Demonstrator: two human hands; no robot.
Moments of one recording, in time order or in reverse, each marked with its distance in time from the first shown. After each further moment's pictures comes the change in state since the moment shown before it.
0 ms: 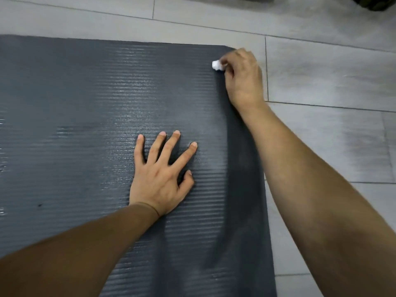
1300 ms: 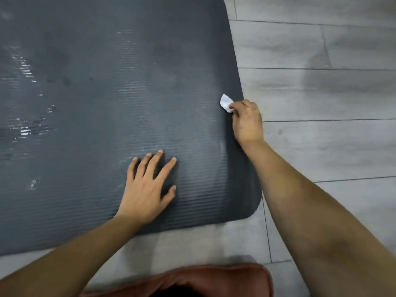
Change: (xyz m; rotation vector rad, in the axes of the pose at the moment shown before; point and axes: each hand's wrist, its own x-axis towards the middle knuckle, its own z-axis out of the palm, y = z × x) left_hand -0.372 0.055 -0.056 -0.050 -0.304 0.029; right_hand -0.399 -0.087 -0.155 -0.059 -0.099 0.262
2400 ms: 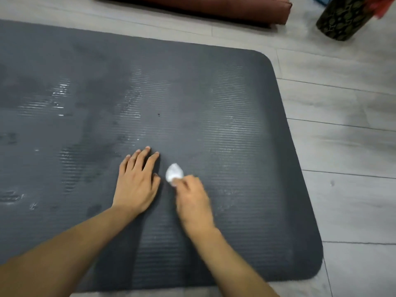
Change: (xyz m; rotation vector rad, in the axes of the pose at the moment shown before) left_hand 0.033 -0.185 -0.022 -0.082 0.269 -0.208; right_hand -0.120 -0.266 0.085 0.114 -0.030 -0.307
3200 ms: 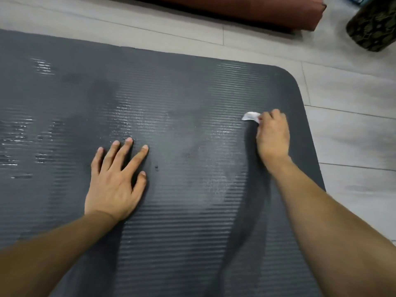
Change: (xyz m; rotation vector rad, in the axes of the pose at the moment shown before) left_hand 0.169 -0.072 -0.005 0.031 0.084 0.002; right_hand 0.306 0.228 0.003 -0.360 0.102 0.203
